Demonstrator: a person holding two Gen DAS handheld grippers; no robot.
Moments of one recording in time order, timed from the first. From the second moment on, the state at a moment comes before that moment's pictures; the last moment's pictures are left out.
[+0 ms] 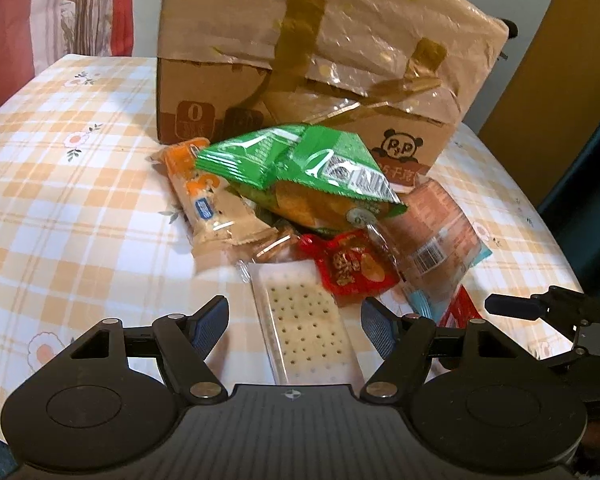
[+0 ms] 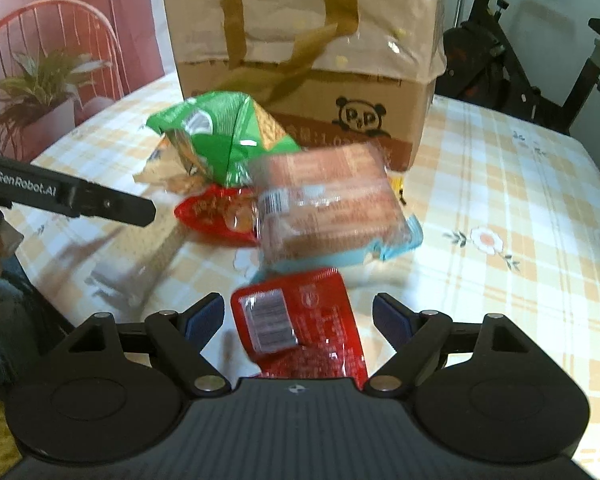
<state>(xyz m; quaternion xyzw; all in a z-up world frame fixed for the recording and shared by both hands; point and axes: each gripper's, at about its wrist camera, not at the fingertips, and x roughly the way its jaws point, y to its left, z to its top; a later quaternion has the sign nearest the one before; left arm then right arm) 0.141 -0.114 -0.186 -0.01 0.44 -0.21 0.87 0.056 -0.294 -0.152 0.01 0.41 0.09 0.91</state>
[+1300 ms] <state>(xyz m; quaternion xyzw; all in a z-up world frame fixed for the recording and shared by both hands) 0.137 -0.112 -0.190 0.00 0.44 -0.21 0.88 0.048 -0.275 -0.146 -0.02 0.41 0.12 0.91</state>
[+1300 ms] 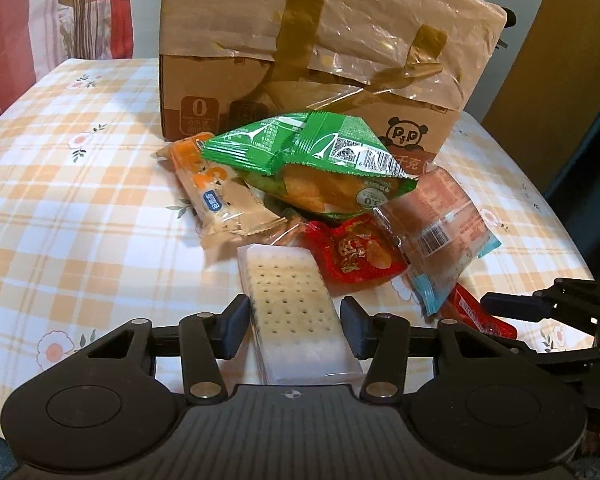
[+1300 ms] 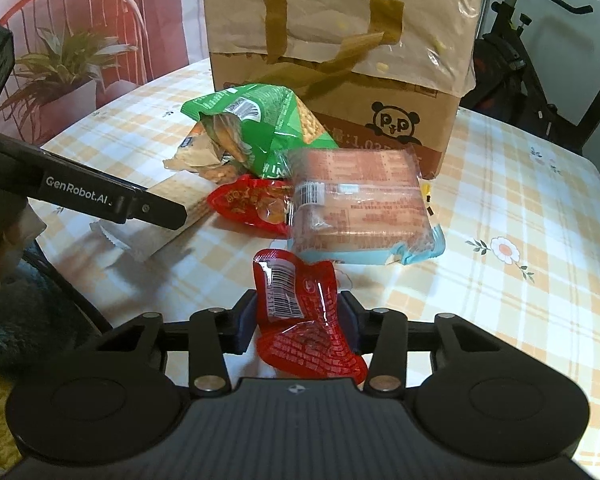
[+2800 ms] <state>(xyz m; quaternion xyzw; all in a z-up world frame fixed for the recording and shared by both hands) 0.127 -0.078 -0.186 -0.03 0.42 -0.19 0.89 0.050 -0.224 -0.140 -0.10 0.40 0.17 0.90</state>
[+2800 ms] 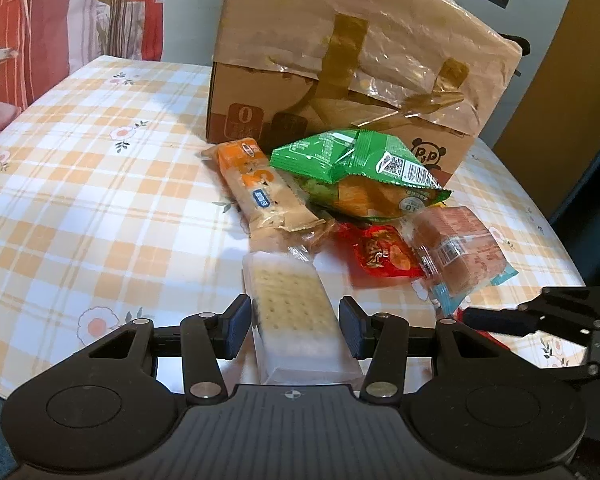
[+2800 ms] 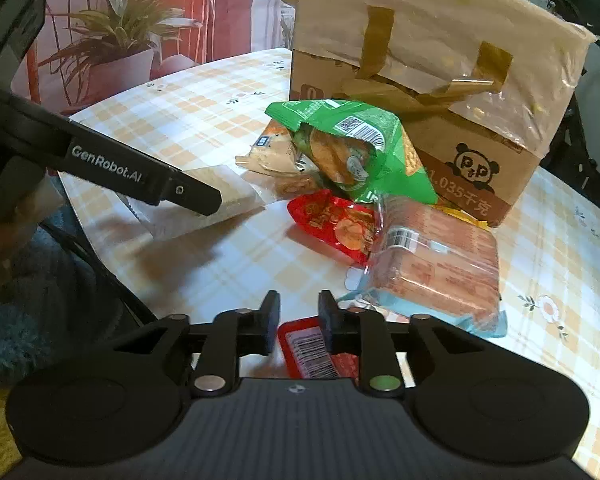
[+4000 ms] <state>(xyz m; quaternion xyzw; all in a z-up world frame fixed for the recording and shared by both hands) 0.130 -0.080 -0.194 -0.03 0.43 -0.19 0.88 0.043 -0.257 -0.152 -0.04 0.46 0.14 0.88</state>
